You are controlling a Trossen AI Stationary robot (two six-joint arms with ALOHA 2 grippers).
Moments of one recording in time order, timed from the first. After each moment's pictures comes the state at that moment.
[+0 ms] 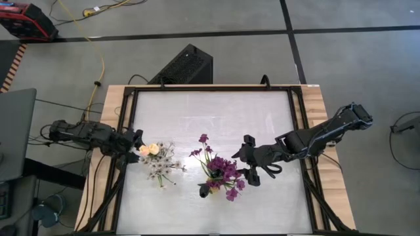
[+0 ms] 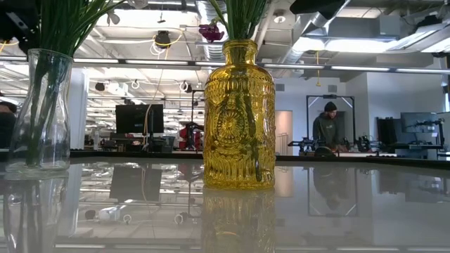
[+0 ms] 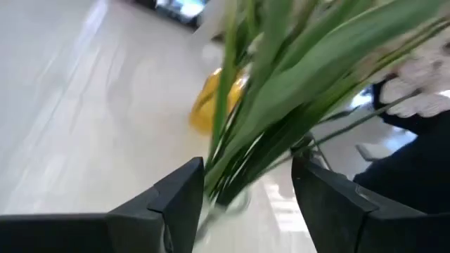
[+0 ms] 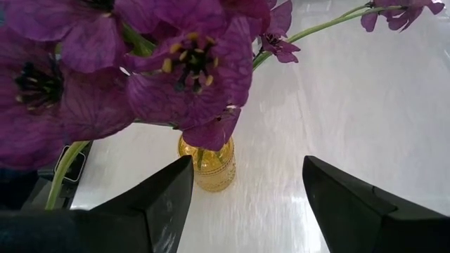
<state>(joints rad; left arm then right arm) -0.24 0.09 0.36 -0.50 0.10 -0.50 0.40 1.33 1.12 -0.46 0.23 0.31</state>
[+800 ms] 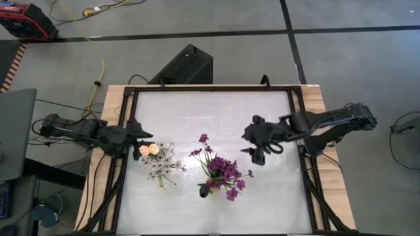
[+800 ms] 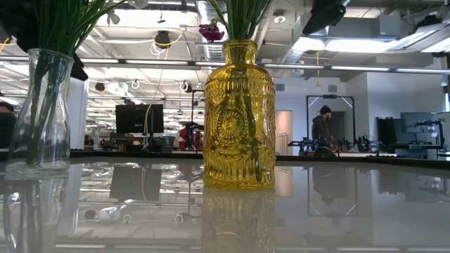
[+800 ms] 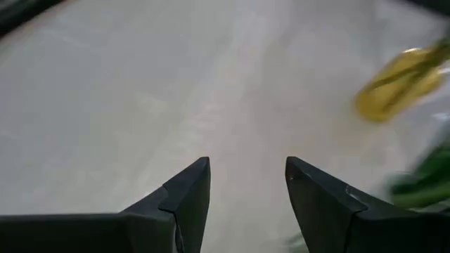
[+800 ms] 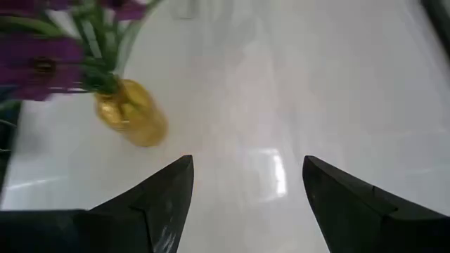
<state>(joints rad) -0.22 0.40 0.55 -0.80 -0.34 -0.55 0.20 1.26 1.24 -0.82 0.18 0.24</state>
